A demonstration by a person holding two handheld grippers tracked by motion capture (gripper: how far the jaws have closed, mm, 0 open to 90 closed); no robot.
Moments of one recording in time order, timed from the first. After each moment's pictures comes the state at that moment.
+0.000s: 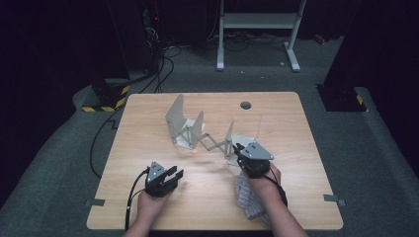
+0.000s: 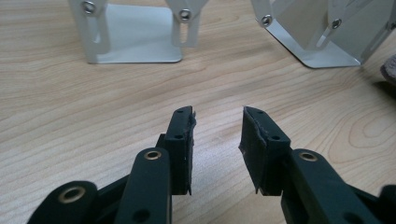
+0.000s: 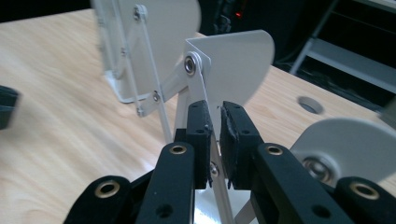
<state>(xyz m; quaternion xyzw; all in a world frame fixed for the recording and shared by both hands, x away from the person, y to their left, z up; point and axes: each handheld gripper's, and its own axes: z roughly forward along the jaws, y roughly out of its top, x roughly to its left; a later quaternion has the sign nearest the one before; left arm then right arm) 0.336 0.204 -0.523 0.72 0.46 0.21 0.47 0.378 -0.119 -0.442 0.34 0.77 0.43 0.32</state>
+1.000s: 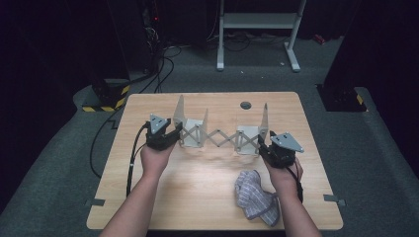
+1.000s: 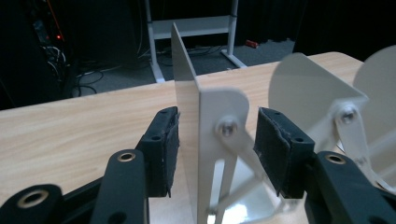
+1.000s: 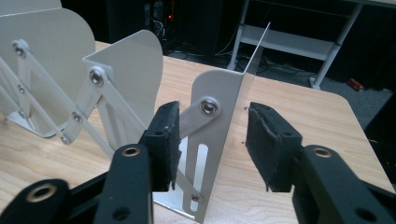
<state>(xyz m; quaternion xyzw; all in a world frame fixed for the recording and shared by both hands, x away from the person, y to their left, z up) 0.443 0.192 -0.428 0.67 0.48 0.32 0.46 0.397 -0.176 -0.429 0.46 0.69 0.43 0.36</state>
